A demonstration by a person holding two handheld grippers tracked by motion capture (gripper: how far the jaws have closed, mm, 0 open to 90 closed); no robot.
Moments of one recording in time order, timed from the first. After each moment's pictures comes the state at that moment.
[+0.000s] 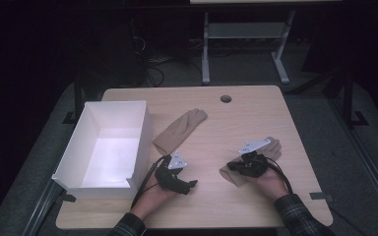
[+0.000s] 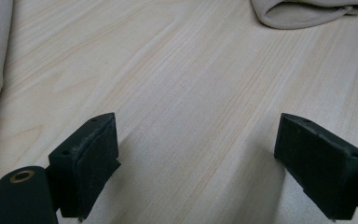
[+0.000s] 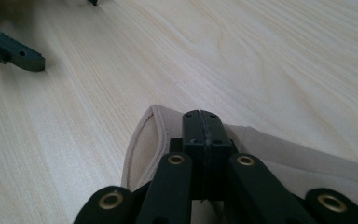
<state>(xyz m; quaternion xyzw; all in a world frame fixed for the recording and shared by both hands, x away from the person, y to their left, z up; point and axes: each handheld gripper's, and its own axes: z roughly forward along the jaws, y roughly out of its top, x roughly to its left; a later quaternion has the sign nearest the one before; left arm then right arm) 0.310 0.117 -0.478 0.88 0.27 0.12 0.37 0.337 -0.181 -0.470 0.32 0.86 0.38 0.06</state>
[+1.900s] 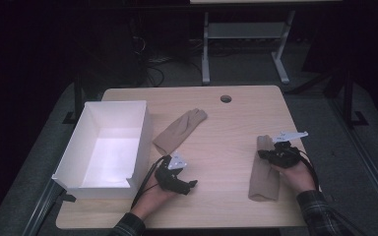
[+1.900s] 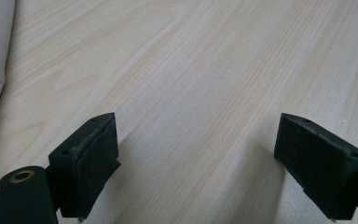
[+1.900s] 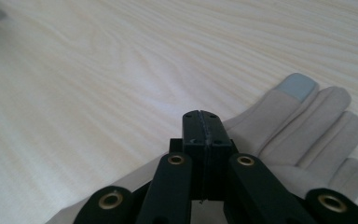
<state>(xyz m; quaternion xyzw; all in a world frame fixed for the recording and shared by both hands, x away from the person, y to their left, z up) 0.309 0.117 -0.478 0.88 0.27 0.12 0.37 0.348 -0.267 -0.452 0.43 0.82 0.37 0.12</state>
